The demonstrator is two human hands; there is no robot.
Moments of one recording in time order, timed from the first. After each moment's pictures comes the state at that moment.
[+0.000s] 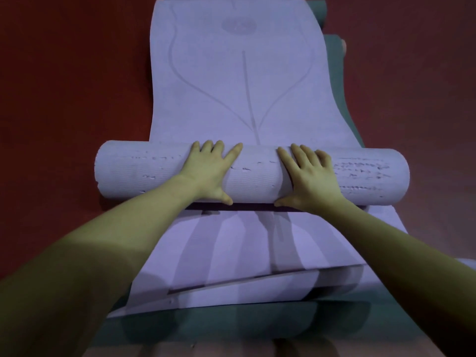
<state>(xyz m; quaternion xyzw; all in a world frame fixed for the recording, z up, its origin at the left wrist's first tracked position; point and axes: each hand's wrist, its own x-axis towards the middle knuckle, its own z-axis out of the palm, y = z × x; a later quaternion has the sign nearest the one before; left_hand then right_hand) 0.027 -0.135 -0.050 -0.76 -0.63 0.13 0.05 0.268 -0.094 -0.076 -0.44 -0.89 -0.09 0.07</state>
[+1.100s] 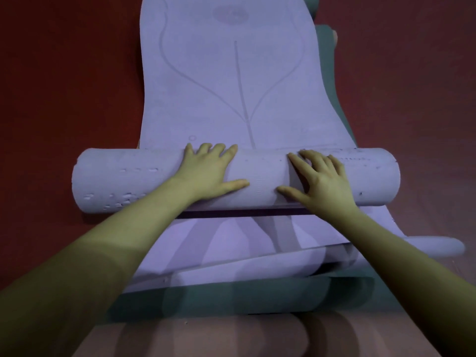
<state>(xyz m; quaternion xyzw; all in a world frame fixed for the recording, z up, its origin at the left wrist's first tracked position) 0.046 -0.167 -0.044 -0.76 -0.65 0.03 -0.03 0.305 -0.134 -0.069 -0.48 -0.86 -0.05 0.16</state>
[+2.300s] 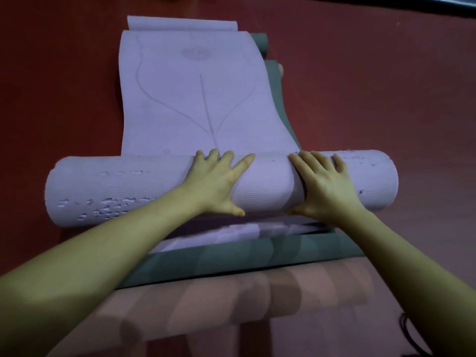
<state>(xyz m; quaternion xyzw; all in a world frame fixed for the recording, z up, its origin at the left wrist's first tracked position) 0.139 -0.241 0.049 -0.82 -0.56 0.06 0.07 0.383 -0.222 0.046 -0.50 -0.86 -0.12 0.05</state>
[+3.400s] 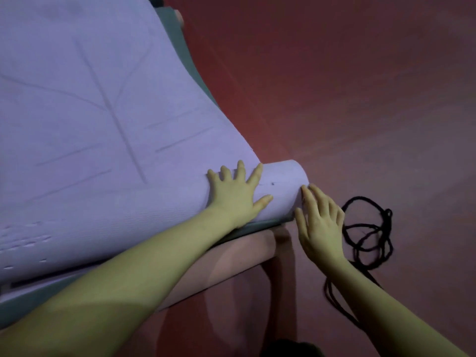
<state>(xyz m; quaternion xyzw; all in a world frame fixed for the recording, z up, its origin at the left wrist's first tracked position) 0.379 -0.280 -0.047 -0.85 -0.52 0.06 -0.03 0.558 -0.374 -0.093 -0.75 -0.63 -0.03 0.20</state>
